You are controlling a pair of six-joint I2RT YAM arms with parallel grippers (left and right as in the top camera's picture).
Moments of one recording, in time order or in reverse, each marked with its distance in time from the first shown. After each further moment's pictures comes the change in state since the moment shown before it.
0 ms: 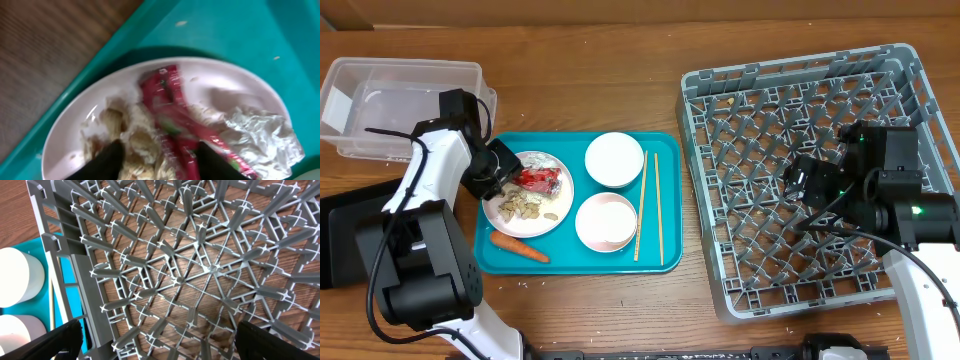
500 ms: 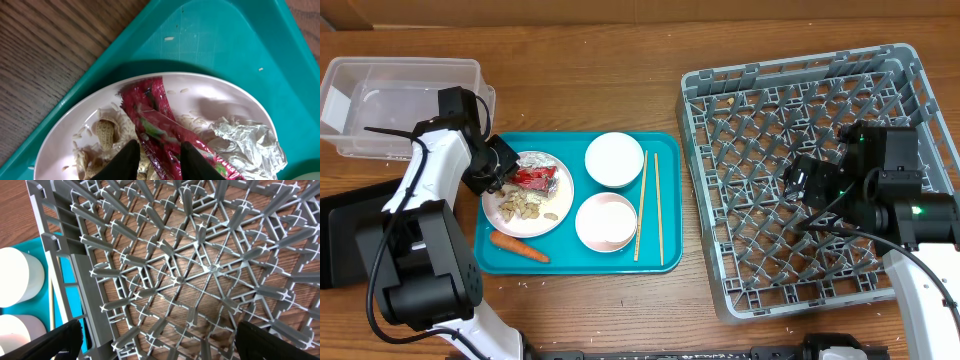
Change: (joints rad) left arm 0.000 0.000 0.000 0.028 0.003 -0.001; right arm 0.000 0.000 0.000 -0.002 0.000 0.000
